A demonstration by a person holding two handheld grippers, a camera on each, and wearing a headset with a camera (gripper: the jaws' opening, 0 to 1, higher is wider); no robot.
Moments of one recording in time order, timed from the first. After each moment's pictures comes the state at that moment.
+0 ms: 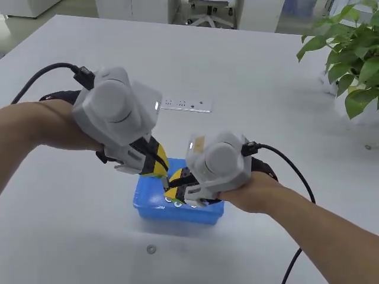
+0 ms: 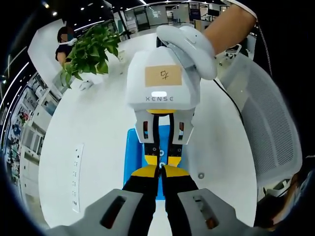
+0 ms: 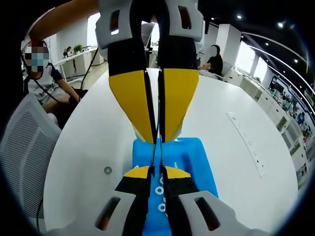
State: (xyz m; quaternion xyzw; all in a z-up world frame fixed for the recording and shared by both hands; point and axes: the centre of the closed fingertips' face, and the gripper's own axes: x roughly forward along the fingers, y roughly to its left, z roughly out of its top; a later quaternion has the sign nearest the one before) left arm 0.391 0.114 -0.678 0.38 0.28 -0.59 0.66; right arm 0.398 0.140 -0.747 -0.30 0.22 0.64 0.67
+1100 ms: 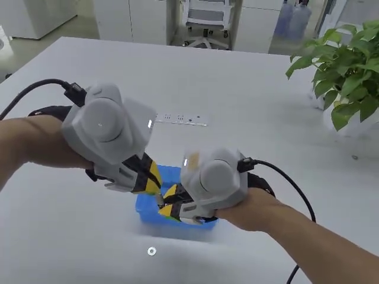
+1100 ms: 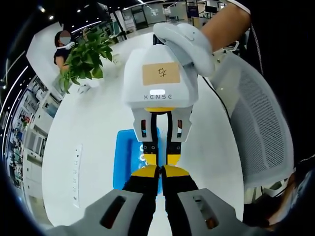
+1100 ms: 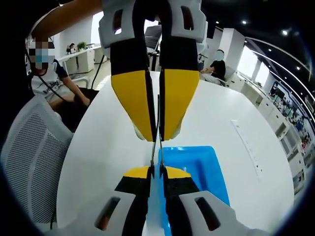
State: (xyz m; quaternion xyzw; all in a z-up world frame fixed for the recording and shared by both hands) left arm 0.345 0.117 -0.664 0.40 0.28 -0.58 0.65; right arm 0.354 0.143 -0.731 -0.31 0.20 0.65 0.67
